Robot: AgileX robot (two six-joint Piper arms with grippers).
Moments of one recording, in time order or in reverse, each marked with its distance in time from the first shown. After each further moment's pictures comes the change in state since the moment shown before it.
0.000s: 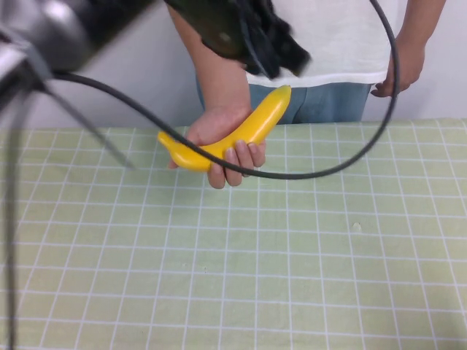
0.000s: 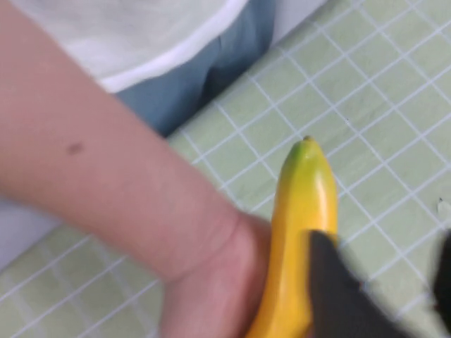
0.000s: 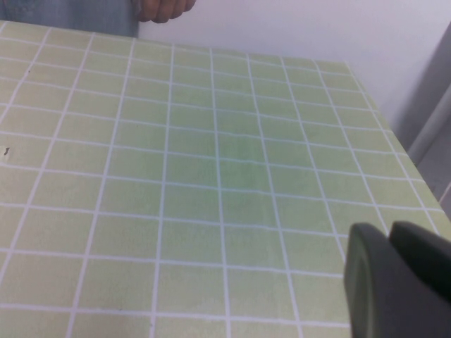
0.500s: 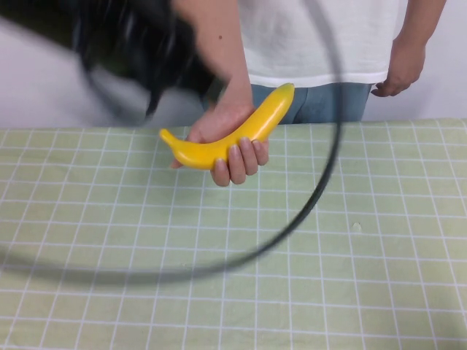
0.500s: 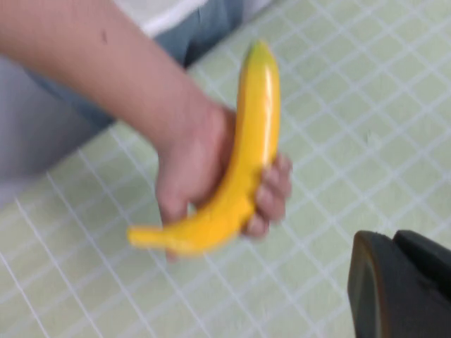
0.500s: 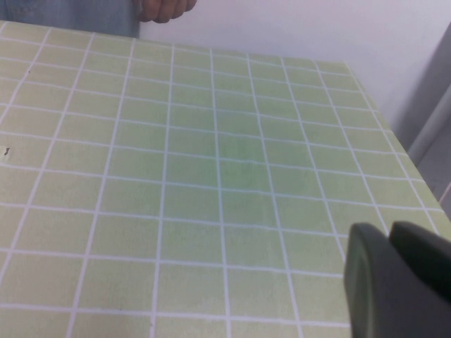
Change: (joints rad) right arm 0.000 0.000 0.000 0.000 0.000 0.000; left arm -0.010 -0.424 0.314 -0.061 0.079 0.017
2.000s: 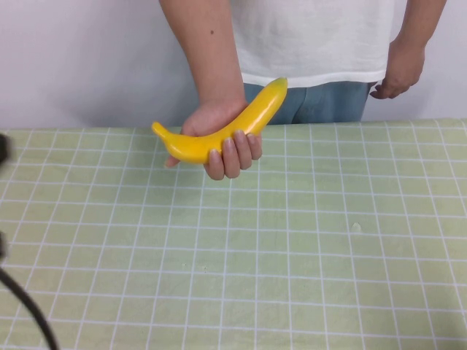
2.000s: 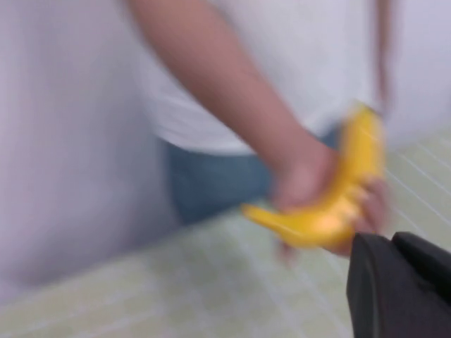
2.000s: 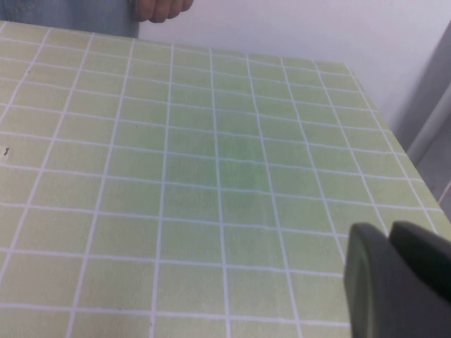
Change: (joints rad) right arm 0.000 0.000 0.000 0.000 0.000 0.000; left arm 0.281 -0.811 0.966 -0.049 -0.714 0.017
